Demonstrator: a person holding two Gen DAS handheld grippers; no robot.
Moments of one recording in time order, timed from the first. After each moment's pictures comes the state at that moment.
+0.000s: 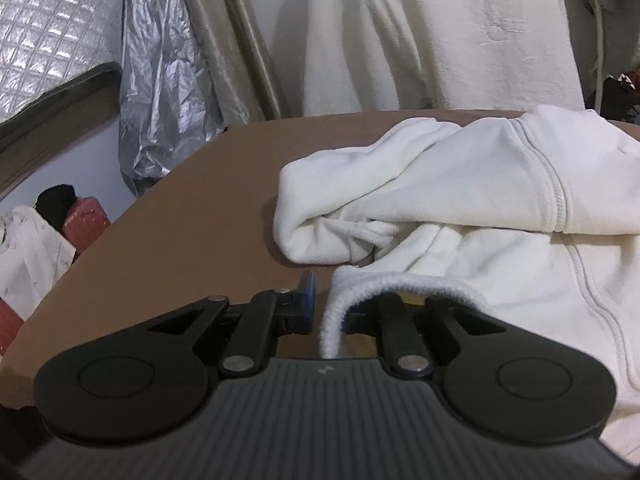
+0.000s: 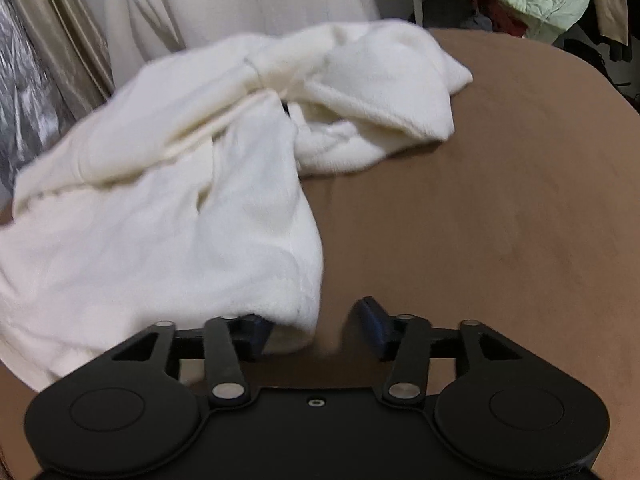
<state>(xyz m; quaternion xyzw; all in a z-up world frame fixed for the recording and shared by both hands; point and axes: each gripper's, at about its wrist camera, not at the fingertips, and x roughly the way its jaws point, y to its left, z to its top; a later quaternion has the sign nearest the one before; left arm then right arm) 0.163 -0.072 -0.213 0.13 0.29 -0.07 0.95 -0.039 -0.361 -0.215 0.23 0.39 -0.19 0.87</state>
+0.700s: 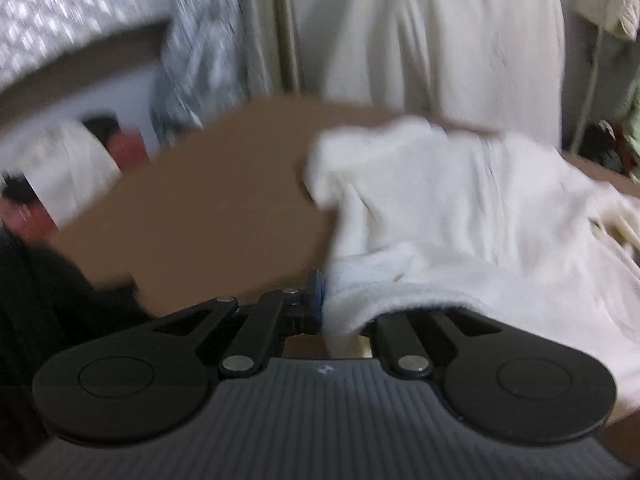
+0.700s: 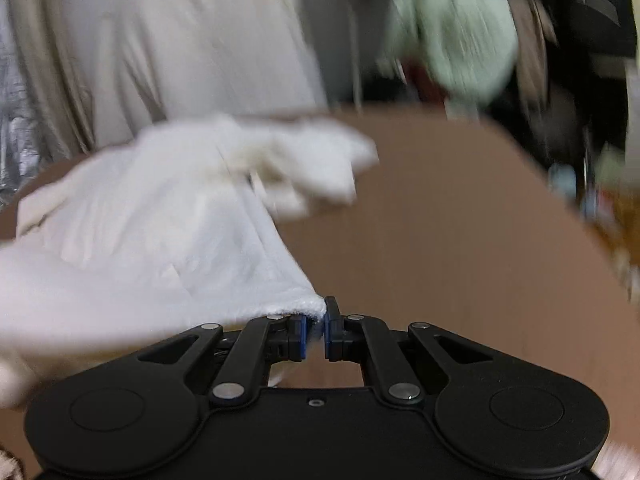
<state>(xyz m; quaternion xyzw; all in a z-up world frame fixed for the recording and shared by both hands) 0.015 0.013 -0.160 0.02 0.34 -0.08 0.94 -0.154 -0.311 -0.139 0.19 0.34 -0.29 0.88</state>
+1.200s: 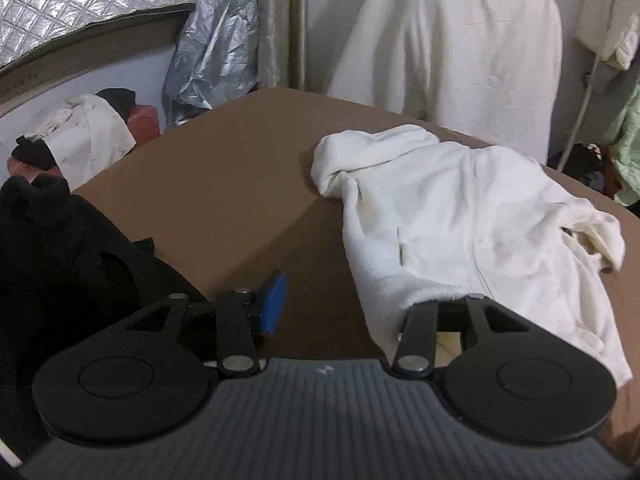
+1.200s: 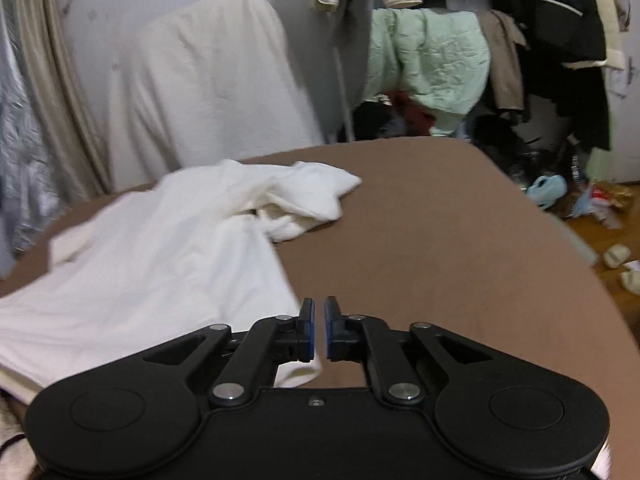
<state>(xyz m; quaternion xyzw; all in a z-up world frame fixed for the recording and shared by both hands) -0.050 0.046 -0.128 -0.02 0.33 -0.08 0.94 -0.230 -0.288 -0.084 0.19 0.27 -0.27 0.90</state>
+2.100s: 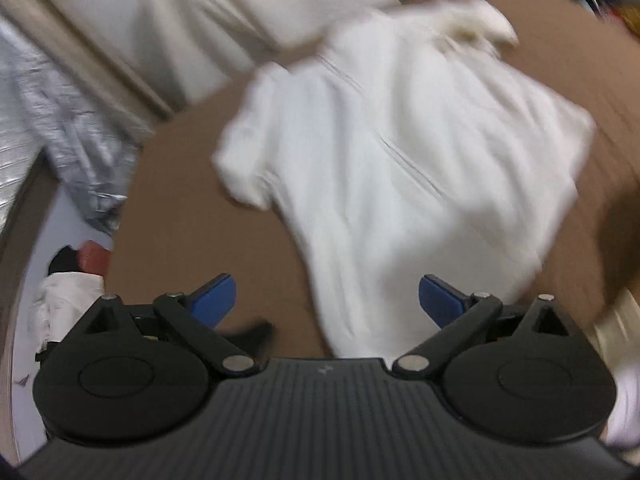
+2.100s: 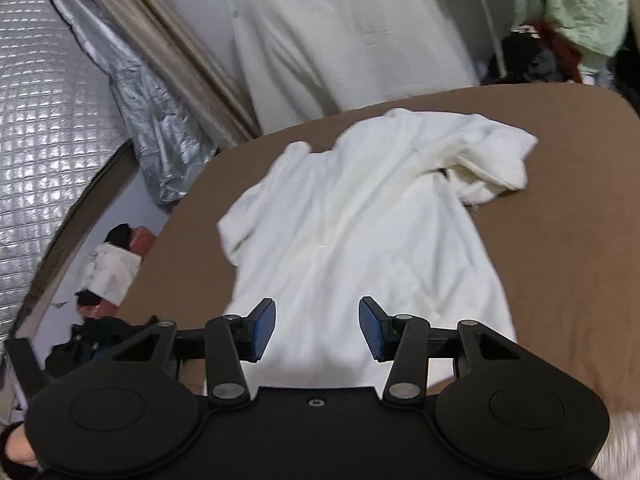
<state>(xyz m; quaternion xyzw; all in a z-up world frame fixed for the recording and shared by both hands) -0.066 -0.022 -0.089 0.29 0.37 -0.23 0.85 -0.148 -0.234 0.031 0.29 0.36 -0.04 0.88</state>
